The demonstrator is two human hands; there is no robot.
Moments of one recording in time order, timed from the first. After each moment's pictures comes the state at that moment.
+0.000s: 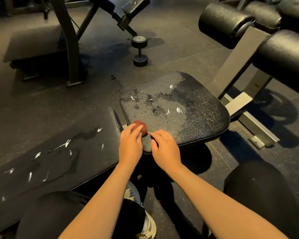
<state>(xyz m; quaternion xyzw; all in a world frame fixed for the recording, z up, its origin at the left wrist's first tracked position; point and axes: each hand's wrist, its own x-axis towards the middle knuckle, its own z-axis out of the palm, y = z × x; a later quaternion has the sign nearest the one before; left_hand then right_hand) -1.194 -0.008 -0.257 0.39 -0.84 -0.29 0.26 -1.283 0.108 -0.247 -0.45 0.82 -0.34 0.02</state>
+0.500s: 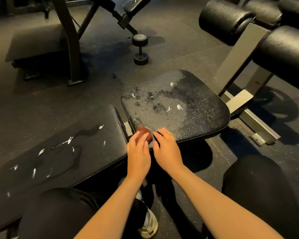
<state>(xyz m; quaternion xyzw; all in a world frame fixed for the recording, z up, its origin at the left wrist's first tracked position) -1.176 0.050 -0.256 0.39 -0.81 -0.34 0.27 -1.277 0.119 -0.257 -0.45 0.83 -0.33 0.04</state>
